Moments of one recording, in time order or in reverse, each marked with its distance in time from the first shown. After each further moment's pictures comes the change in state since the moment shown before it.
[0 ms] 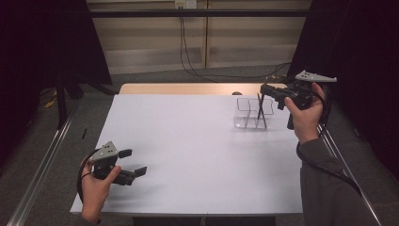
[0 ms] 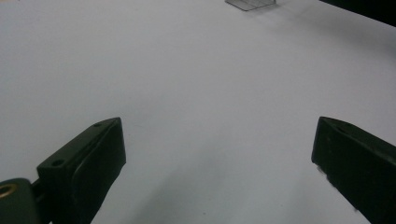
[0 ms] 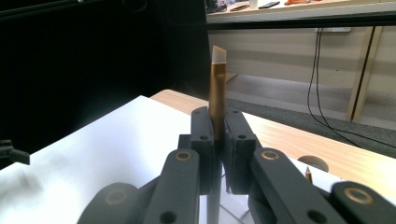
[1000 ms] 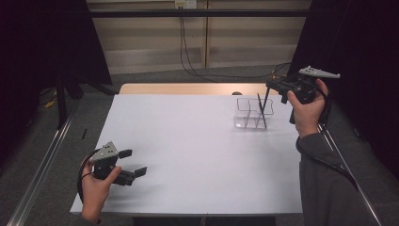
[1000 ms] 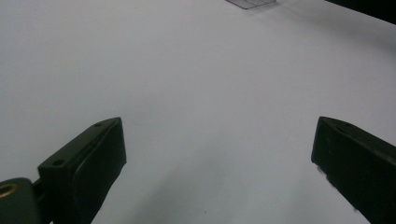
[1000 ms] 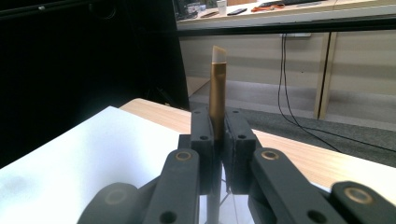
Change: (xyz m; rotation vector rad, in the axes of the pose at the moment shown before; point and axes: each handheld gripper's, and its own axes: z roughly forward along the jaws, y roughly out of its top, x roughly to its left) left arm 0.001 -0.001 0.000 0.000 0.003 -0.001; right arm -0.021 0.006 0.002 -0.027 -0.108 0.023
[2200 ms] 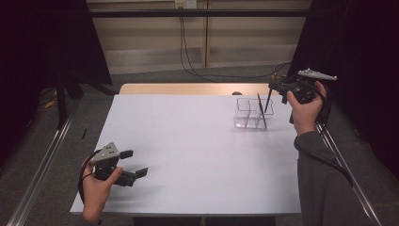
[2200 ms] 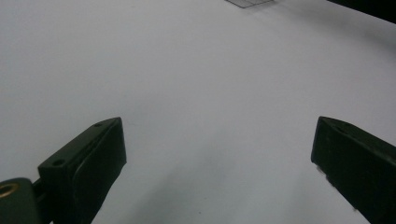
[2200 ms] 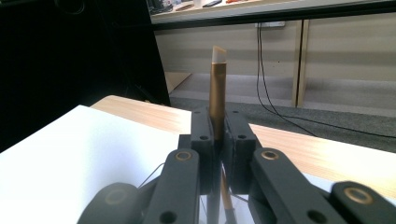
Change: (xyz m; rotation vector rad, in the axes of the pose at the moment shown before) left arm -0.003 0.000 0.002 -0.001 -0.007 0.004; right arm -0.023 -0.015 0.012 0.025 -0.094 0.032
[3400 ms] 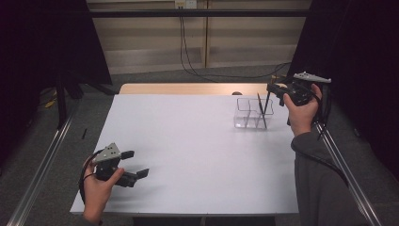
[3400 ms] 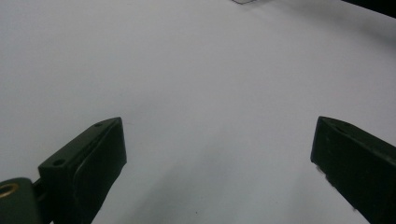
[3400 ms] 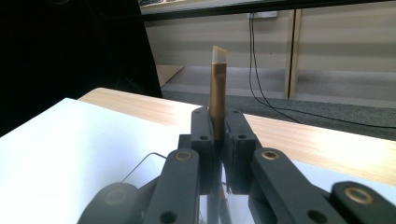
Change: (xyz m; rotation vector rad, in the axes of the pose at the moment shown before) left arm -0.002 0.000 0.002 0.018 0.003 0.011; right arm 0.000 -0.011 0.009 0.024 -0.030 0.005
